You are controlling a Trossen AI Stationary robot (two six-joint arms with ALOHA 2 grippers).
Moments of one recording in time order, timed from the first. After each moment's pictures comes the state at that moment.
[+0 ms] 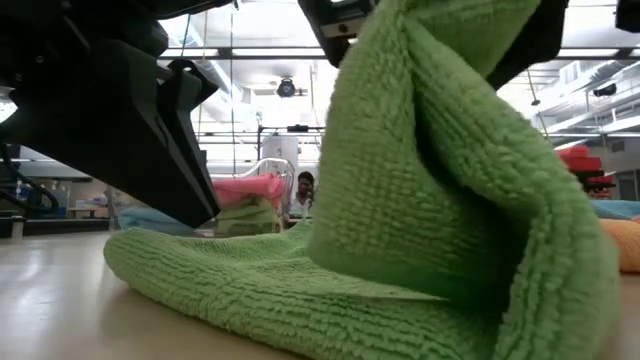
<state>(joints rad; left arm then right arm) -0.68 1.94 1.18 -0.31 -0.54 -0.46 0.48 1.99 1.45 -0.51 -0.13 -0.51</state>
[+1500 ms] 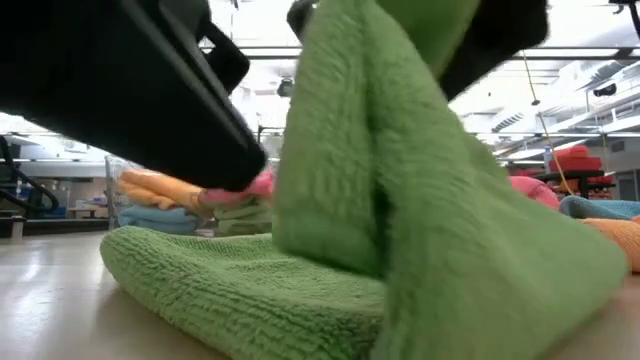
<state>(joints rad) -0.74 2.03 1.19 0.16 -0.40 -0.36 0.44 2.01 1.47 -0.47 -0.20 -0.38</state>
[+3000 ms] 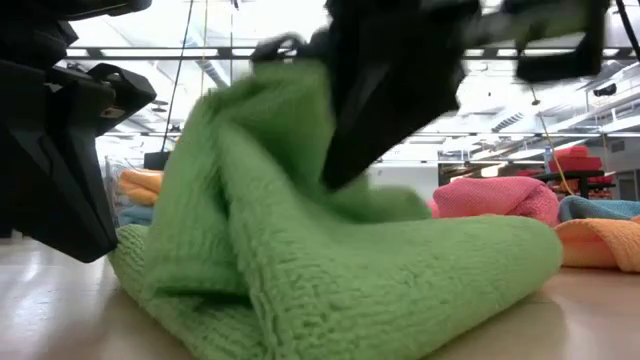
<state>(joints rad) -0.78 1.96 1.18 -0.42 -0.55 -0.62 0.40 2.09 1.51 -0.42 -0.13 -0.43</state>
